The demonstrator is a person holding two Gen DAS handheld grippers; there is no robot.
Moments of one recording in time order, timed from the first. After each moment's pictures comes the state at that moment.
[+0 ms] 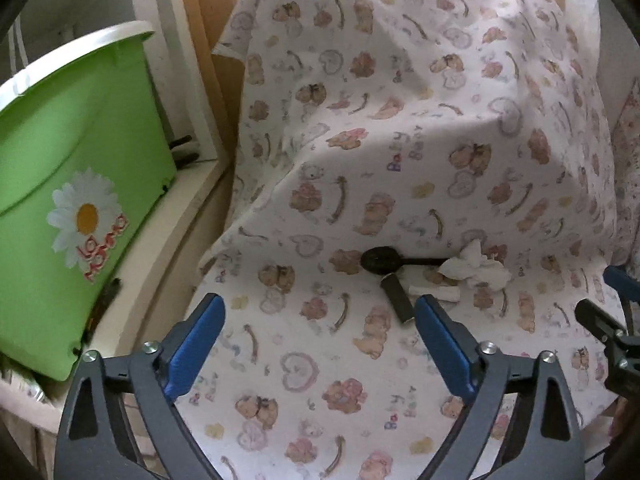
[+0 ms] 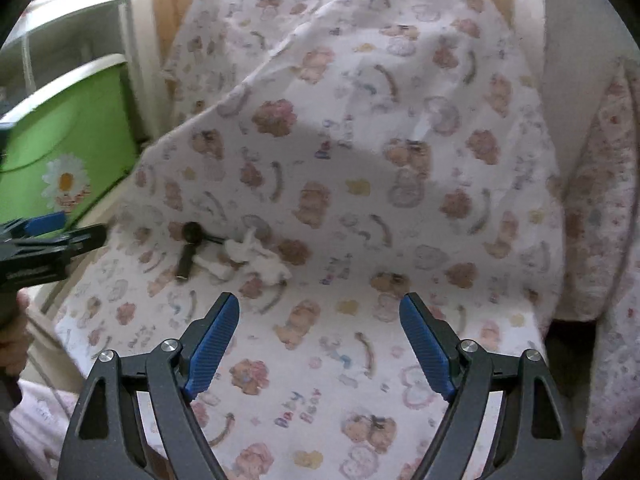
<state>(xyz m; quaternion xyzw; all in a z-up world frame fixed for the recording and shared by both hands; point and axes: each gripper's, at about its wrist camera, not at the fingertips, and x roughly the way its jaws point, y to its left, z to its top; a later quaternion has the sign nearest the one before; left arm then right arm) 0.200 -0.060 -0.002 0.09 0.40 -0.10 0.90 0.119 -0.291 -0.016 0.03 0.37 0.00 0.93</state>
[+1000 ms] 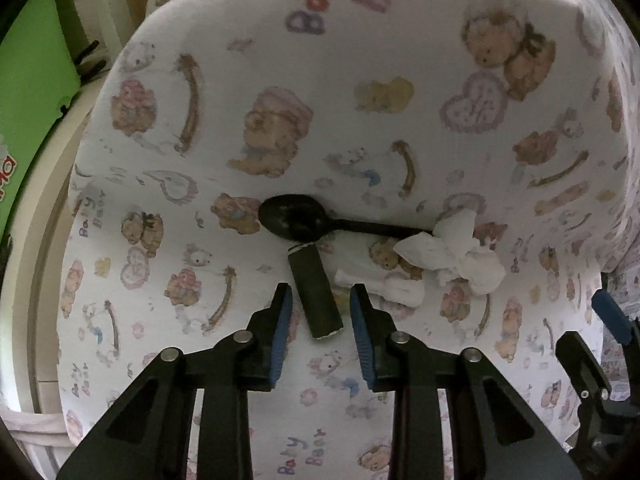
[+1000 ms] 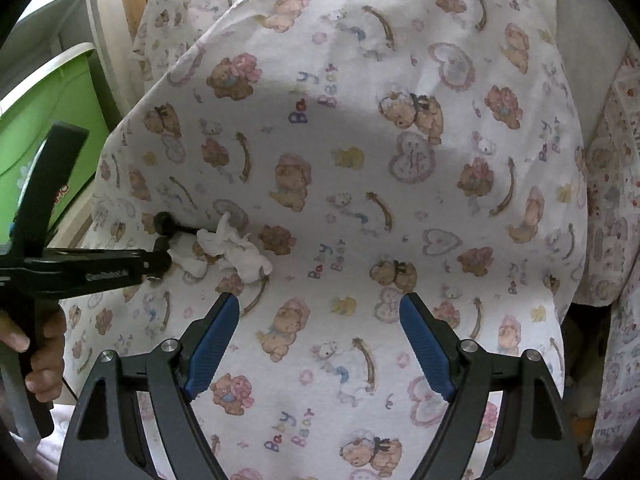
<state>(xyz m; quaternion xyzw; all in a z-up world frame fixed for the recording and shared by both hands) 0.263 -0.143 -0.085 0.04 0.56 -0.13 0.81 0.158 -0.299 -0.039 0.05 0.42 -0.02 0.90</state>
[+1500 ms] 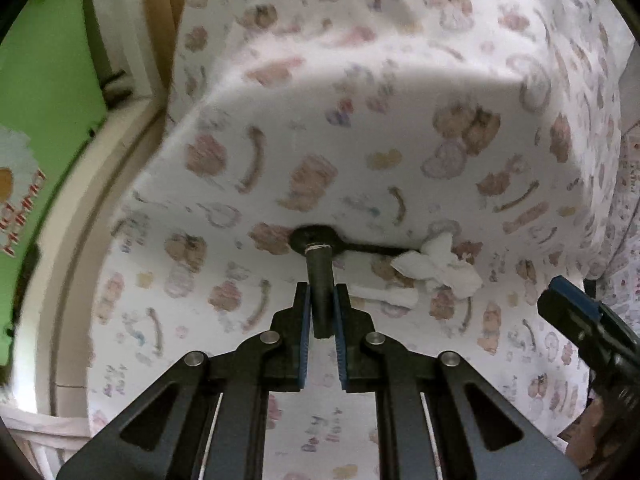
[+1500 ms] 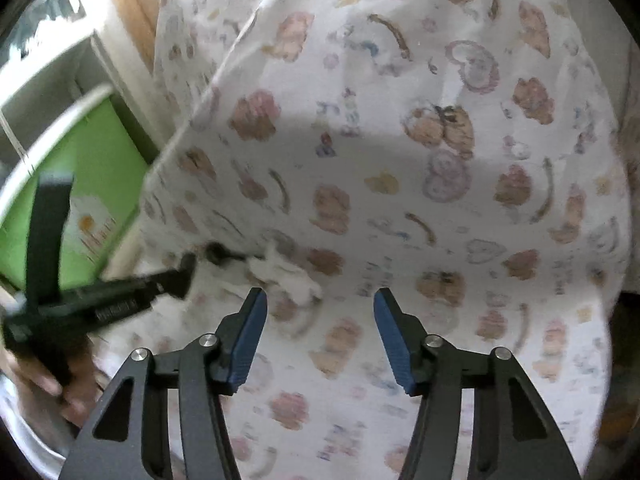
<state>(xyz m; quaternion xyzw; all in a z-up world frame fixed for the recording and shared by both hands) 0.235 -0.108 -0.040 0.03 0.51 -0.13 0.85 0.169 -0.316 -0.024 0.17 0.41 0.06 0.89</state>
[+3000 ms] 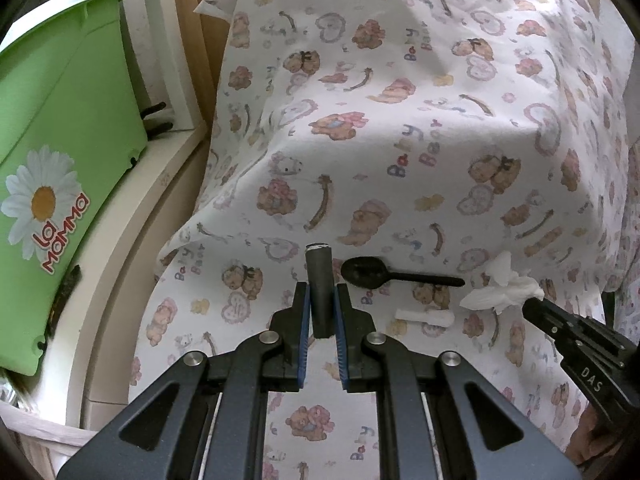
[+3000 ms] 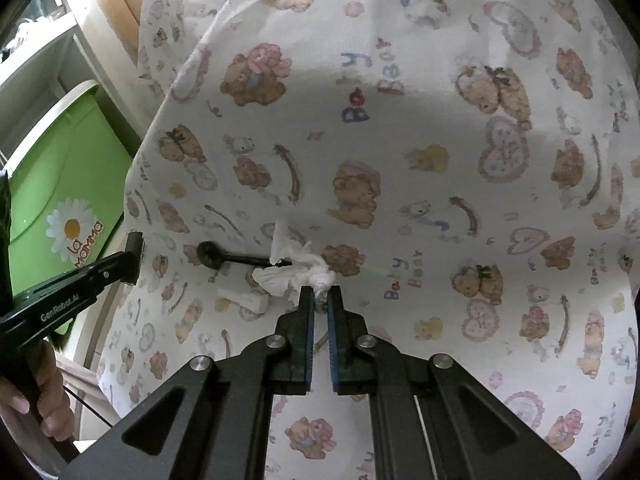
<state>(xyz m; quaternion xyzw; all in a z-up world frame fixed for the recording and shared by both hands) 0.240 -0.082 -0.019 0.05 0.46 -0.11 0.88 0.191 -0.277 -0.051 0.16 0.43 0.03 0.89</state>
